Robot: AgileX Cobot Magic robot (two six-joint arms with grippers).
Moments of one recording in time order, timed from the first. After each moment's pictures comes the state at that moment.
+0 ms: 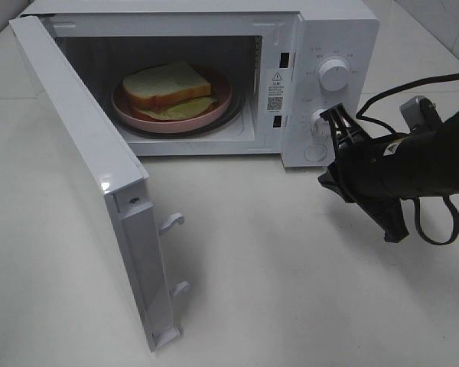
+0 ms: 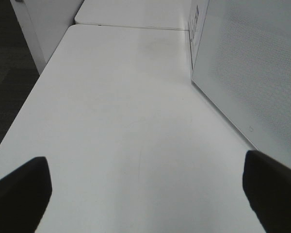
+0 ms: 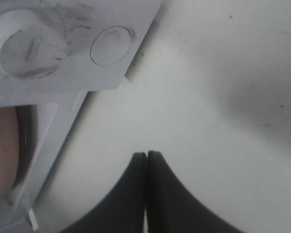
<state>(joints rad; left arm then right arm) 0.06 0.00 -0.50 -0.03 1.04 -0.01 0.41 1.65 -0.62 0.41 -0.24 0.96</state>
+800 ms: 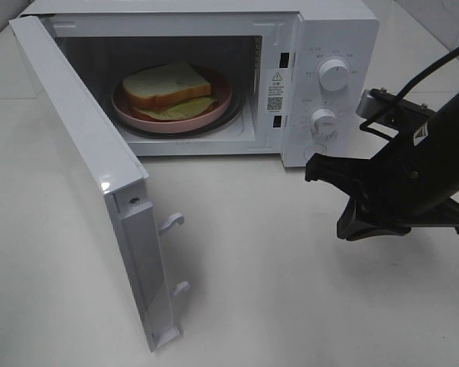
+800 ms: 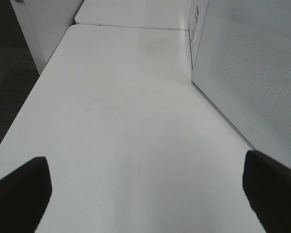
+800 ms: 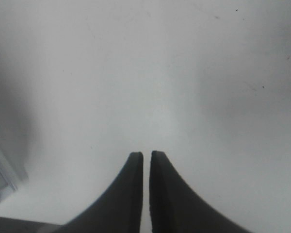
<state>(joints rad) 0.06 0.00 -0.50 -0.03 1.04 -0.01 0.41 1.47 -0.75 0.25 0.55 0.41</state>
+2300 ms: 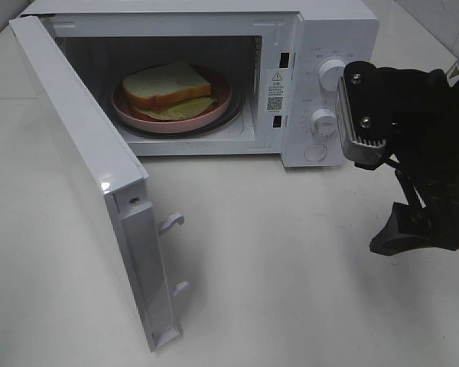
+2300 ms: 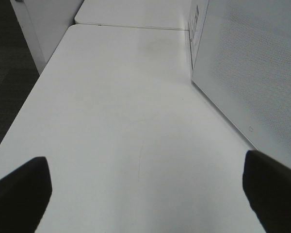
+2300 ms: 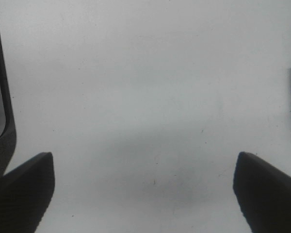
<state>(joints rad) 0.06 0.00 -0.50 -0.03 1.04 -0.01 0.41 1.39 -0.92 0.12 0.84 -1.10</state>
